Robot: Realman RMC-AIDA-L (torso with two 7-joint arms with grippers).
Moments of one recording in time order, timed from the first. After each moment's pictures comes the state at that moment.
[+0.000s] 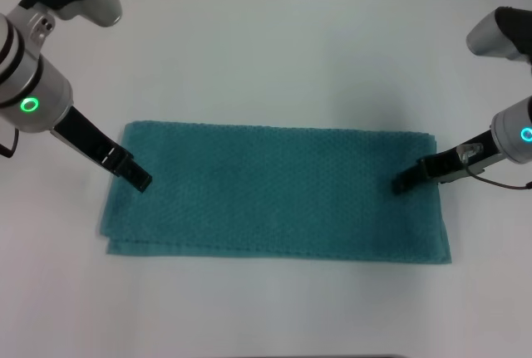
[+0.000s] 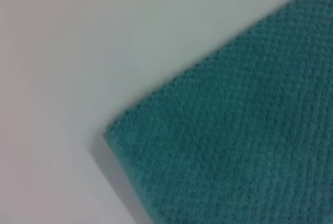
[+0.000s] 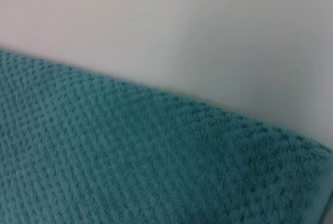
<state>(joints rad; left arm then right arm) -0.67 -2.04 1.35 1.23 2.70 1.56 -2.66 0.85 2.03 -0.62 -0.39 0.30 1.17 -0.74</state>
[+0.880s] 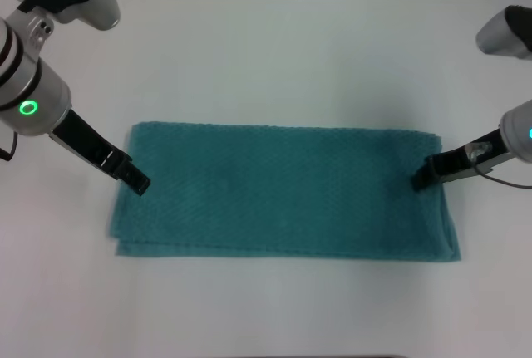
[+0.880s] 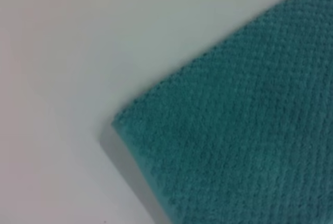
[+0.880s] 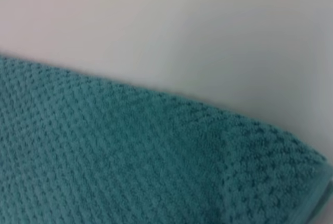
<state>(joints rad) -0.67 -2.04 1.35 1.22 2.70 1.56 -2.66 0.83 2.02 -0.62 -0.40 0.30 1.18 -0.74</state>
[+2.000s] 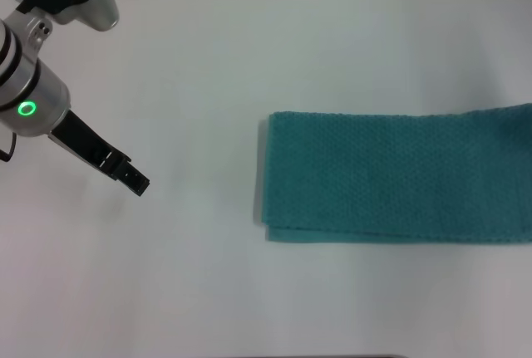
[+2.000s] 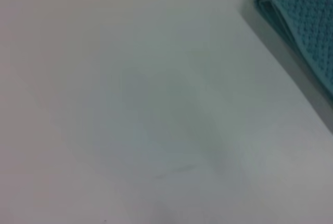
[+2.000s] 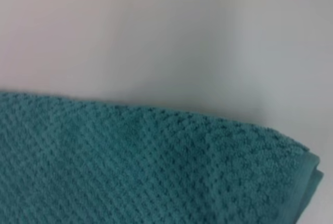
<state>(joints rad) -0.67 -2.04 1.35 1.22 2.70 1.56 -2.66 0.78 1.80 -0.61 -0.51 0.19 1.34 -0.65</state>
